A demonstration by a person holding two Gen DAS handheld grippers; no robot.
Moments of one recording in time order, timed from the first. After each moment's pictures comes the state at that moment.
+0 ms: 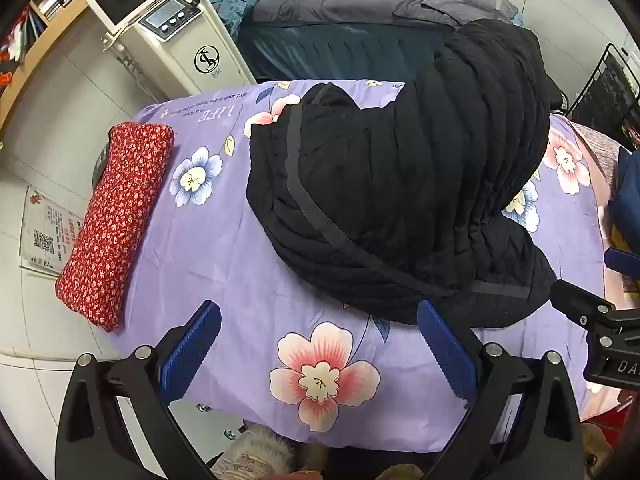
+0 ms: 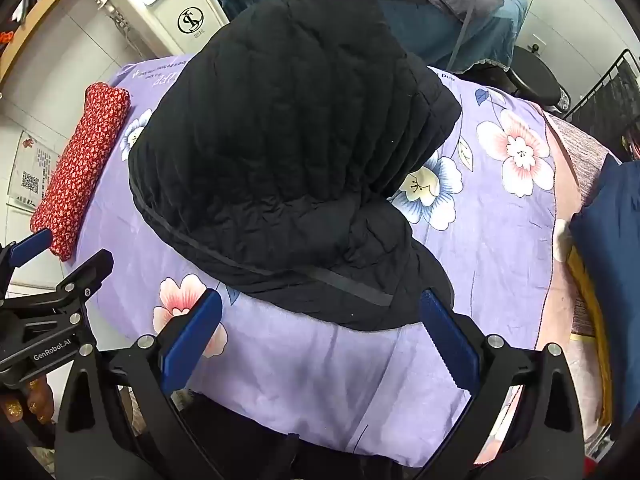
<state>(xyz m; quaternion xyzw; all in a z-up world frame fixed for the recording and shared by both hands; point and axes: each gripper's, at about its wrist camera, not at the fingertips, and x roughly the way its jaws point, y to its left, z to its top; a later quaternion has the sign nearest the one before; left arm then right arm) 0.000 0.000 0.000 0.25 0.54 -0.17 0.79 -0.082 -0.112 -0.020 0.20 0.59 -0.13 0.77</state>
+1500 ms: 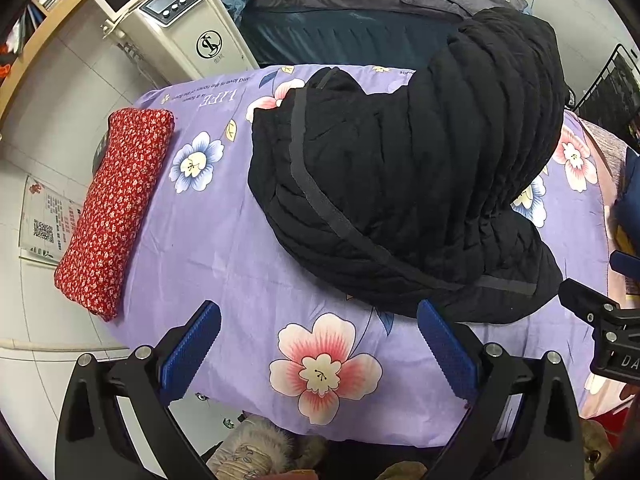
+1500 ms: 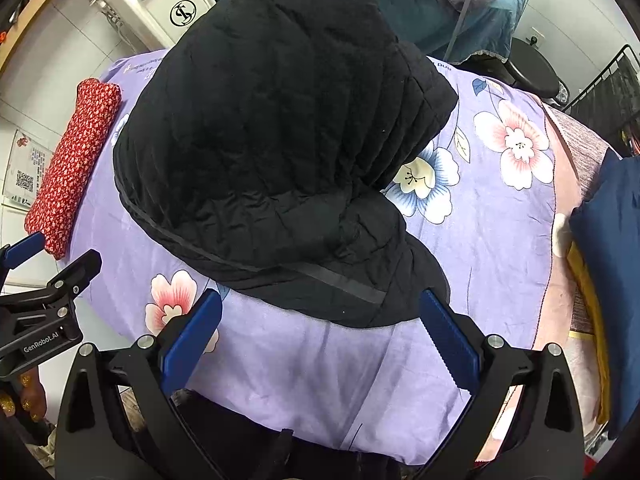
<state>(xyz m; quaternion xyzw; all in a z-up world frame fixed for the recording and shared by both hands) 0.006 0.010 -0.011 0.24 0.56 -0.15 0.78 -0.080 -0.121 -0.033 0.21 0.60 -0.13 0.76</state>
